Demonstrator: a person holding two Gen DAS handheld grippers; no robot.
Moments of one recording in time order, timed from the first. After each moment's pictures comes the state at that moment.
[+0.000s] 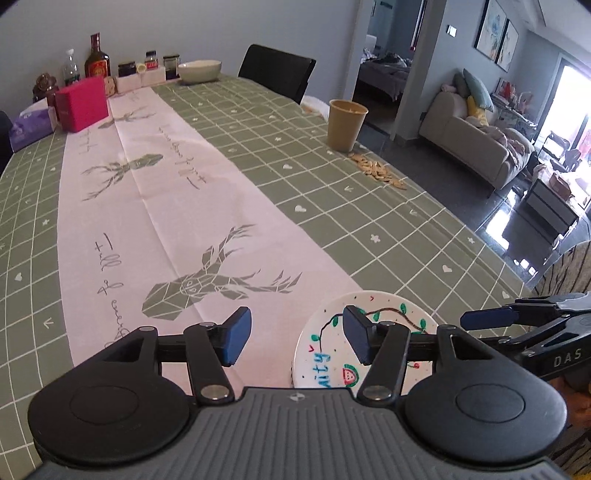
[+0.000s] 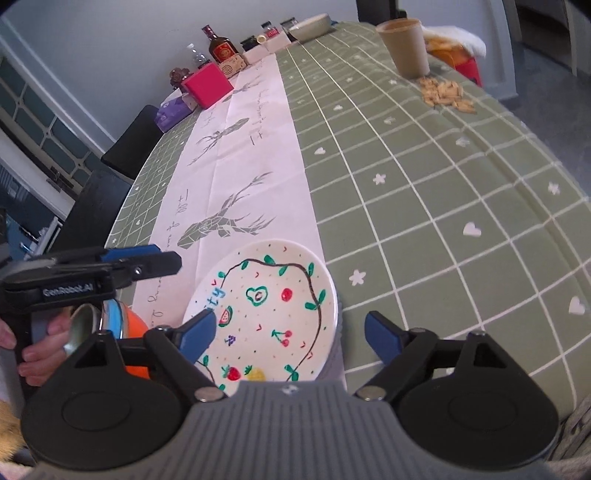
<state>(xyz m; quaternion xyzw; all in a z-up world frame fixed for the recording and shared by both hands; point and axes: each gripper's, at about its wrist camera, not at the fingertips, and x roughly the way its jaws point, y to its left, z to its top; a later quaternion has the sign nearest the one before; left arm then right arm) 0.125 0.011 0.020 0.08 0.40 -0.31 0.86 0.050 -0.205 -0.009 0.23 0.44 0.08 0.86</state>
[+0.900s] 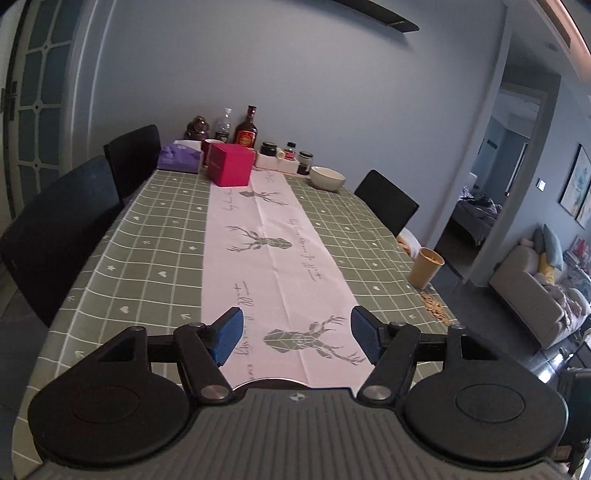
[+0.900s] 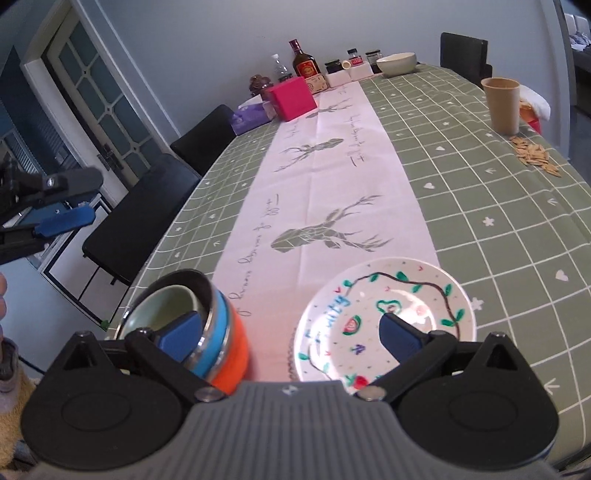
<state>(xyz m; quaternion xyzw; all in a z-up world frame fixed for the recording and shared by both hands) 0.050 0.129 0.105 -0.09 0.28 -0.13 0.95 0.038 -0.116 0.027 0.19 0.38 0.16 0.89</state>
